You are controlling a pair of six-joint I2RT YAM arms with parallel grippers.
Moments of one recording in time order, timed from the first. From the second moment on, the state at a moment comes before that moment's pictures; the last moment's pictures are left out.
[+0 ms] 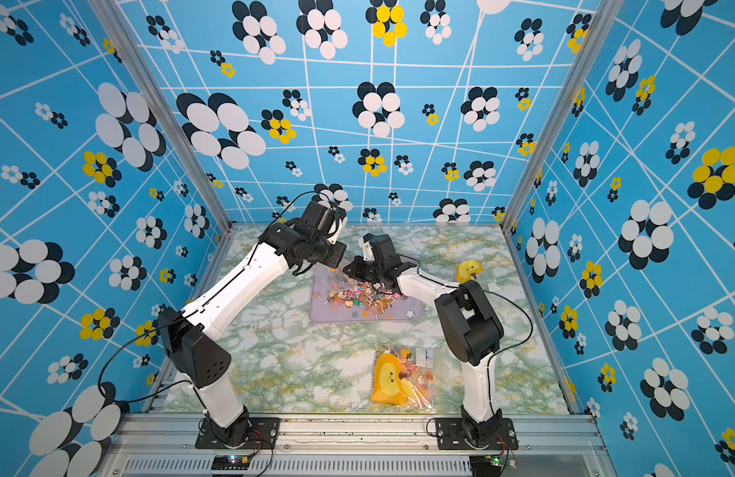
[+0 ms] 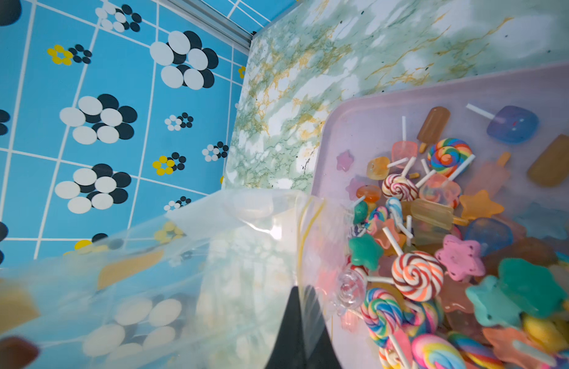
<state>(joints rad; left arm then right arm) -0.59 1.79 1.87 -0.97 -0.12 -0.08 0.55 2.00 1.38 0.04 -0.48 0.74</state>
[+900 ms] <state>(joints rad) -0.61 1.83 1.97 -1.06 -0.16 -0.05 0.54 2.00 1.35 0.15 -0.51 0.79</state>
